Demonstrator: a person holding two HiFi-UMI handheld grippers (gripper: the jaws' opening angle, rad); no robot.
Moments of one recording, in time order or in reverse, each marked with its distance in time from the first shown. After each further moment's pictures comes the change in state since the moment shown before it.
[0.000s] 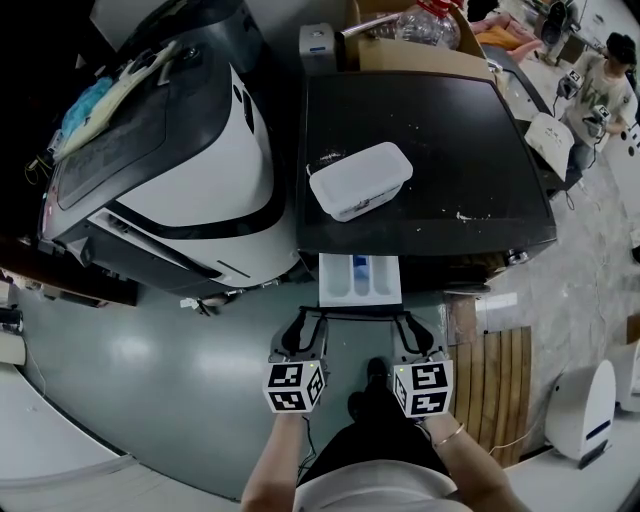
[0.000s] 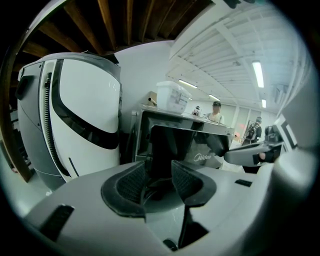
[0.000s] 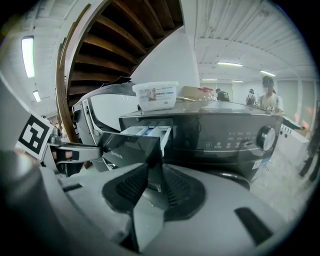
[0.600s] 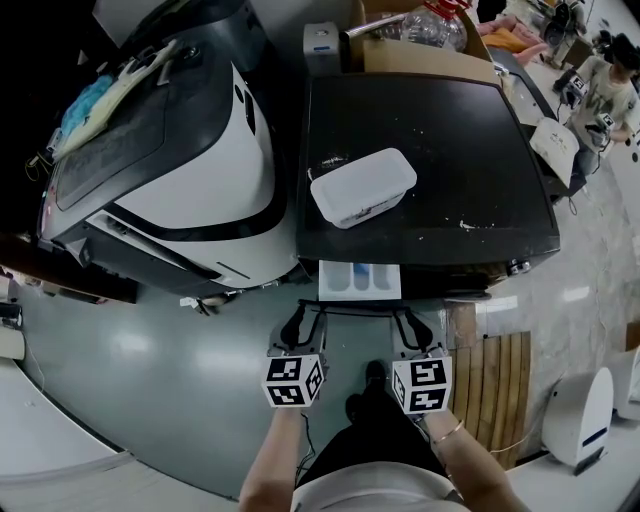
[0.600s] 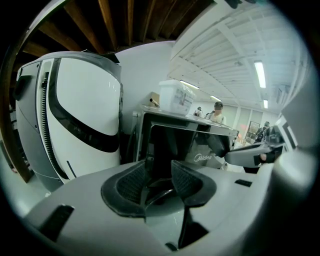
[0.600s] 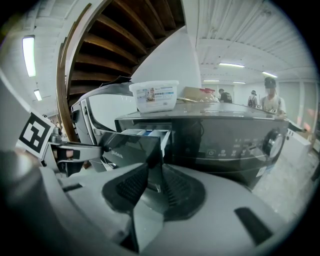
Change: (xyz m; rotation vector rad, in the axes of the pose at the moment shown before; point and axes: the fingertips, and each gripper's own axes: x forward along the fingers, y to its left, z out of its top) left arm 0.020 0.006 0.014 -0.005 -0.010 0.014; right arm 0.019 -0.008 0.015 -0.015 -0.007 0.007
